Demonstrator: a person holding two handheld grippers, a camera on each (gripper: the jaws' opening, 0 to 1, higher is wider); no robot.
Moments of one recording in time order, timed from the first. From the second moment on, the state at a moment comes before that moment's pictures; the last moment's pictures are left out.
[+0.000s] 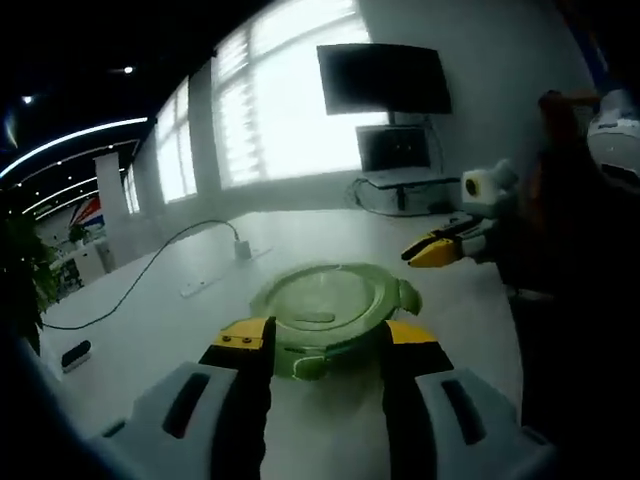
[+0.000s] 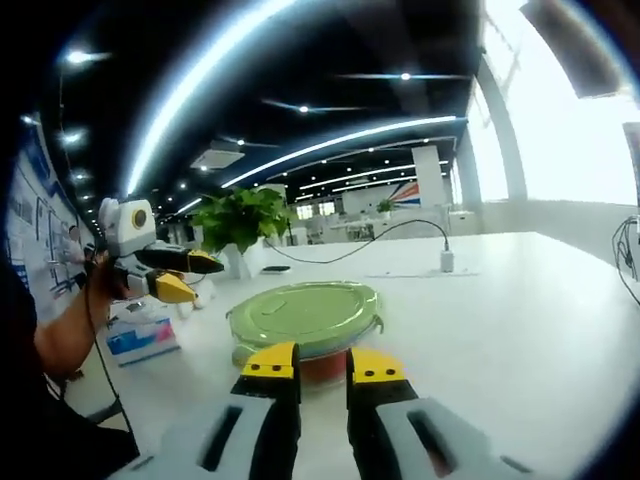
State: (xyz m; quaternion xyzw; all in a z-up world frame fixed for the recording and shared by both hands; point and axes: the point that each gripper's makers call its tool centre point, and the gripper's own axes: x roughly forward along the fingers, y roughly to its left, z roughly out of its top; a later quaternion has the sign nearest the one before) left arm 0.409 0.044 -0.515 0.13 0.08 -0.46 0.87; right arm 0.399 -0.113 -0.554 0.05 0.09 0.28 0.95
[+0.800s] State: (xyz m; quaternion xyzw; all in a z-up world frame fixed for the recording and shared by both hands) left arm 0.480 -0.010 -0.548 0.25 0.25 -0.53 0.77; right arm 0.401 -0.114 -0.550 0.06 0.08 0.28 0.96
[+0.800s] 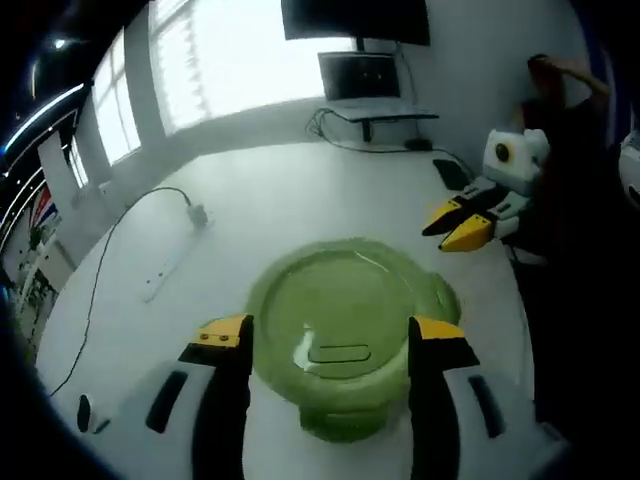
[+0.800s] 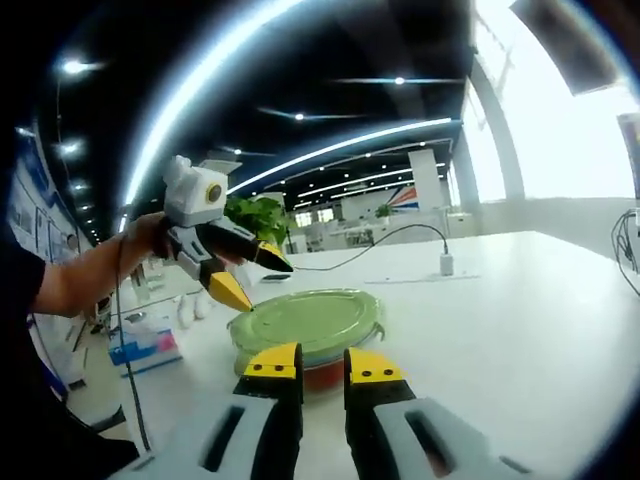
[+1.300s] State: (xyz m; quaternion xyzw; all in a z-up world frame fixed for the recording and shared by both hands) left arm 0.475 -0.023 -0.571 0.24 0.32 -0.56 0.73; right arm 0.403 -0.111 -0.556 0.06 0.09 0.28 0.96
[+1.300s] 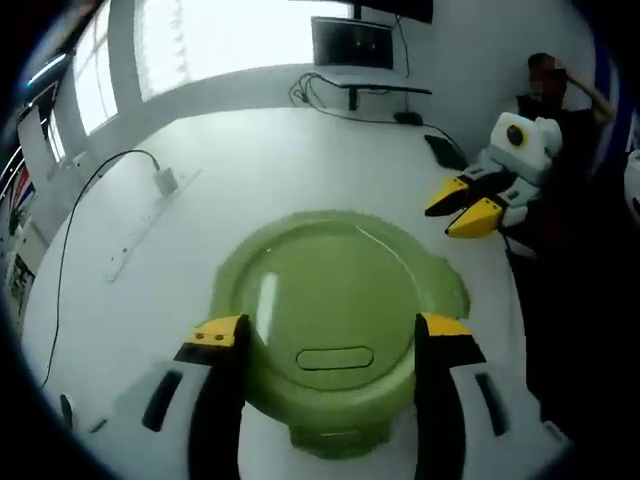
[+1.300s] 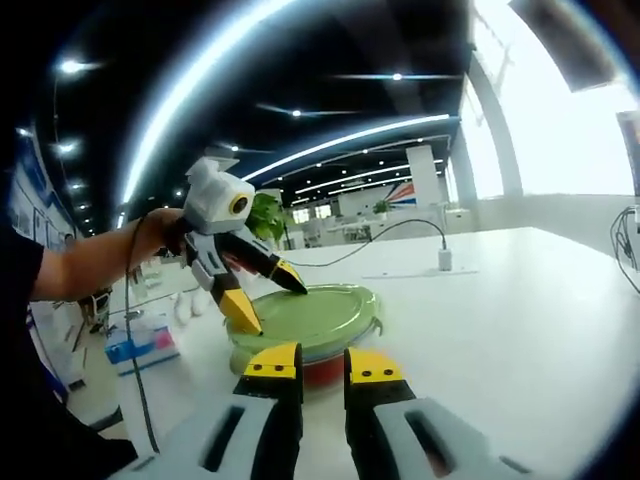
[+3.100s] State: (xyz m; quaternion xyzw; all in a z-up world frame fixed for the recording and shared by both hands) left arm 0.463 -0.026 -0.583 0.42 0.51 -0.48 0.58; right arm 0.429 -0.117 -0.573 0.29 0.17 0.27 0.90
